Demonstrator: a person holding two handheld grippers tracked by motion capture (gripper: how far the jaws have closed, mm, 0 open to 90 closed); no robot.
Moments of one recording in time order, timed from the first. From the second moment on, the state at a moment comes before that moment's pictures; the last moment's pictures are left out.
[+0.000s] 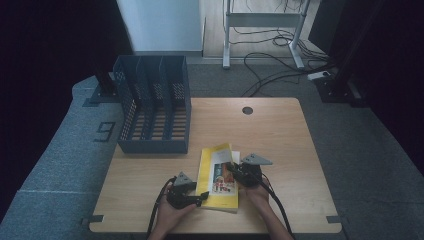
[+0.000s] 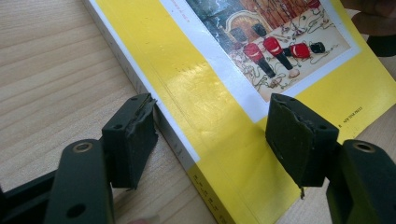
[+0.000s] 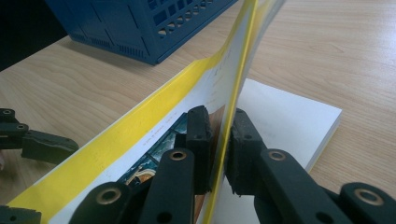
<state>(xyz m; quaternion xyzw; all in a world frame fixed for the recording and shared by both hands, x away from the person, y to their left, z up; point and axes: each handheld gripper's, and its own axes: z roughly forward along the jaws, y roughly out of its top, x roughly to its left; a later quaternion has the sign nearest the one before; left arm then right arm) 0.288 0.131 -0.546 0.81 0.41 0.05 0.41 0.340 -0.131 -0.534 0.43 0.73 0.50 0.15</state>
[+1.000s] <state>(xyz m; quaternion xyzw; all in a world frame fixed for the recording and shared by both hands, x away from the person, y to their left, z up) 0.343 0.128 -0.524 0.81 0.42 0.06 0.40 0.335 -0.122 -0.521 0.41 0.74 0.50 0.18</state>
